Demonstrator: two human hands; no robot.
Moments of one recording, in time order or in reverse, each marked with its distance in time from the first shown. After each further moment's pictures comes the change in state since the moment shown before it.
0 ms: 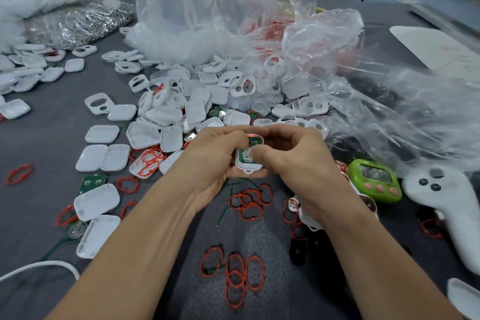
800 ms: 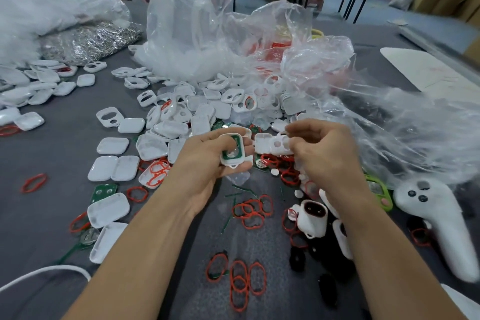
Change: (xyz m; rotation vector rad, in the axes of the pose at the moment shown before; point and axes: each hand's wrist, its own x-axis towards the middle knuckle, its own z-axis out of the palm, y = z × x) left_hand -0.004 0.011 -0.010 -0.079 0.161 0.090; right_hand 0.016 -0.014 -0.032 -0.307 0.351 -0.015
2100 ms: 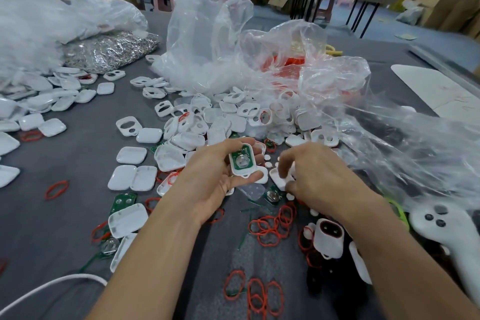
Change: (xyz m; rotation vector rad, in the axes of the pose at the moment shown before) left_hand 0.000 0.016 -0.013 -0.167 -0.038 -0.101; right_hand 0.002 -0.039 0.012 -0.853 -0.472 -0.233
